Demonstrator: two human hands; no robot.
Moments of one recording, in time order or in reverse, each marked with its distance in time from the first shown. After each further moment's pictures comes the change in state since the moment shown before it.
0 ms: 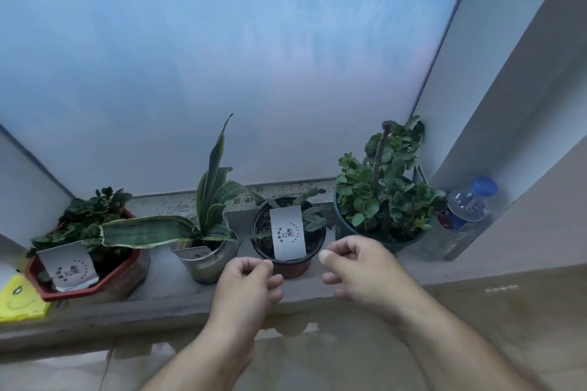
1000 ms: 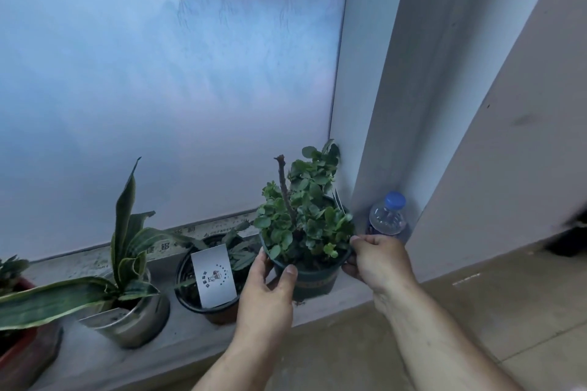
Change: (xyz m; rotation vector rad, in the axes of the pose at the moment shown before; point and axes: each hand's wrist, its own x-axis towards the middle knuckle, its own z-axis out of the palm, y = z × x) left_hand -0.001 -0.008 0.124 0.218 -0.243 0.162; right_hand 0.053 0.045 -0.105 0.486 0.485 0.122
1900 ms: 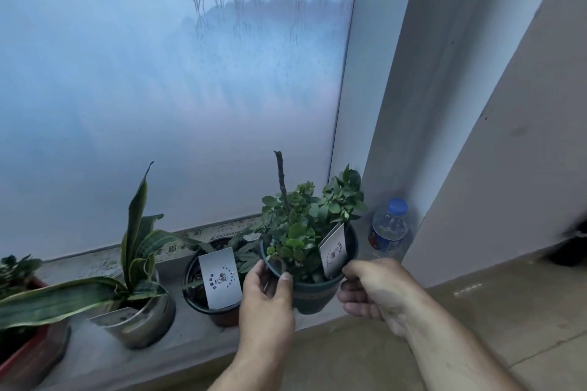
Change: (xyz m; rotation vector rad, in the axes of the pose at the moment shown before) left_hand -0.005 -0.009 0.000 -0.193 0.102 0.044; right_hand -0.026 0.000 -0.011 -0.133 -0.237 0.151
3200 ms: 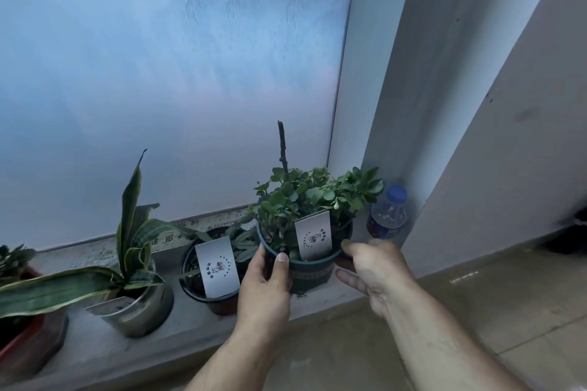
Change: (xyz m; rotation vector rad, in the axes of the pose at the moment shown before) left_hand 0.008 0.001 0.000 0.014 -0.099 0.006; right_hand 0.016 0.004 0.016 0.235 0.173 -0.057
